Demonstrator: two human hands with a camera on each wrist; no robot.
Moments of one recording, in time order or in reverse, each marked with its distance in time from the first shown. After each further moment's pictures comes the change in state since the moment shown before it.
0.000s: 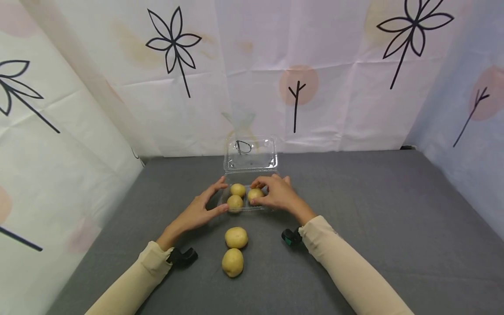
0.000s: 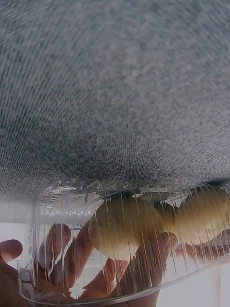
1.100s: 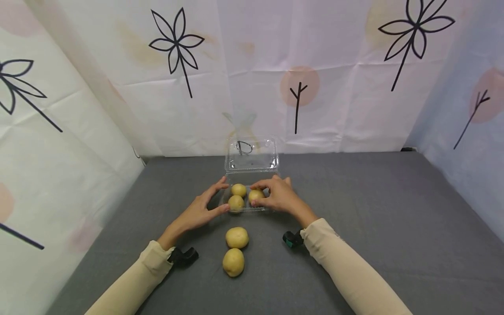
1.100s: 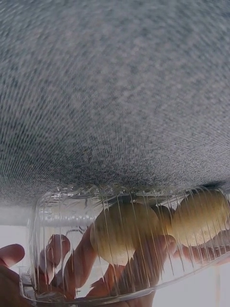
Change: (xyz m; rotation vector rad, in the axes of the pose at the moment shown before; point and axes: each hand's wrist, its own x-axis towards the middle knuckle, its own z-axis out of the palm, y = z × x) left_hand -0.001 0.001 -0.001 0.001 -0.010 -0.023; right_hand -0.002 0.000 0.002 -0.012 -0.015 -0.016
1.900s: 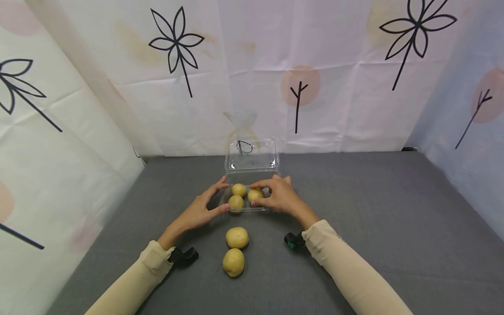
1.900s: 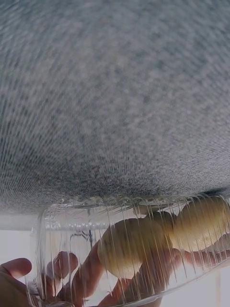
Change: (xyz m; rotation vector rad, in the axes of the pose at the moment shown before) left_hand 0.001 0.000 0.000 -0.009 -0.002 0.007; right_hand -0.003 0.000 0.001 0.013 0.041 -0.034
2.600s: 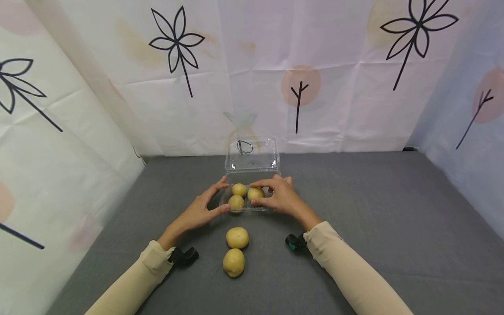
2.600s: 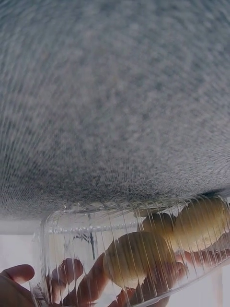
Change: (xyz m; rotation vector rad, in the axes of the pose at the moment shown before) left_hand -0.001 0.000 0.000 -0.002 -0.001 -0.001; right_hand -0.002 0.003 0.002 0.047 0.068 -0.033
